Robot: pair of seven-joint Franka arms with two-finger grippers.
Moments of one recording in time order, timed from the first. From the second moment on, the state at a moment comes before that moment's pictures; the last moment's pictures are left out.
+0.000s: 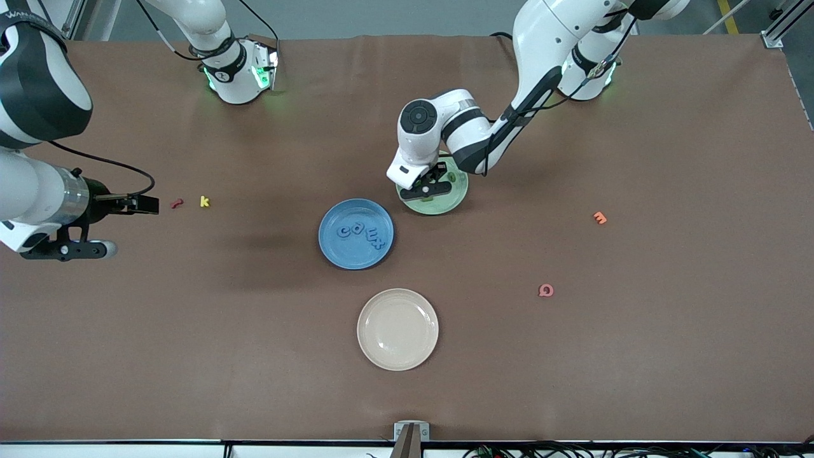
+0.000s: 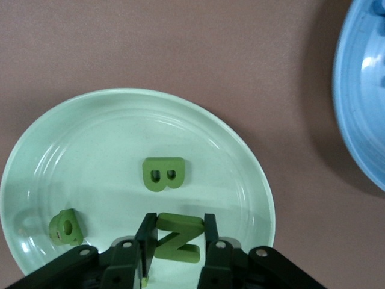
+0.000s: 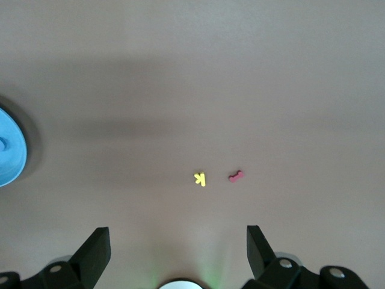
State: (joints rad) left arm -0.48 0.62 -0.47 -1.88 0.28 2.36 -1.26; right arm -0.82 0.53 1.15 -1.44 -0.48 1.35 0.30
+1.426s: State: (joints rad) left arm -0.17 0.34 -0.45 -1.86 -0.03 2.15 -0.74; right arm -0.08 0.01 0.08 -1.70 -0.05 1.54 0.06
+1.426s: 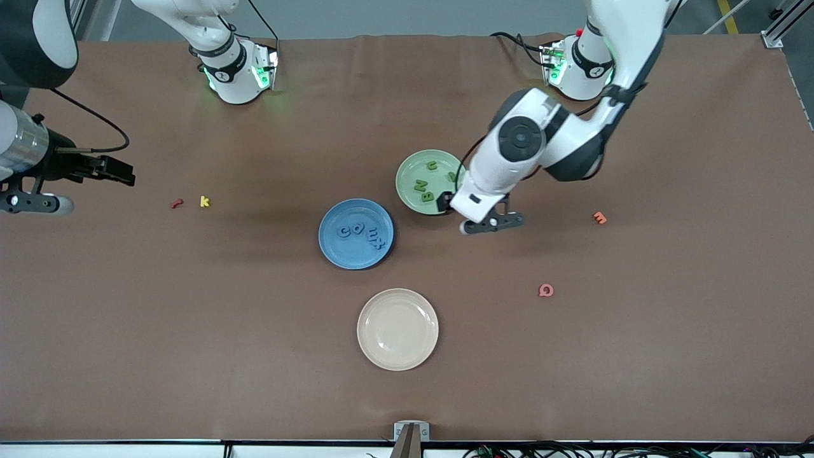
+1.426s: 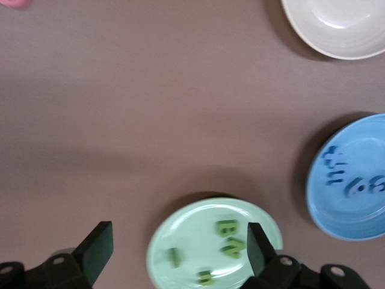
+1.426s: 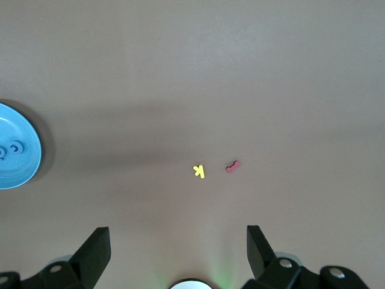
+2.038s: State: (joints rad) left arm 0.10 0.20 -0.44 -1.93 -0.03 2.13 -0.41; right arm -0.02 -0.09 0.00 -1.78 -0.04 1.55 0.05
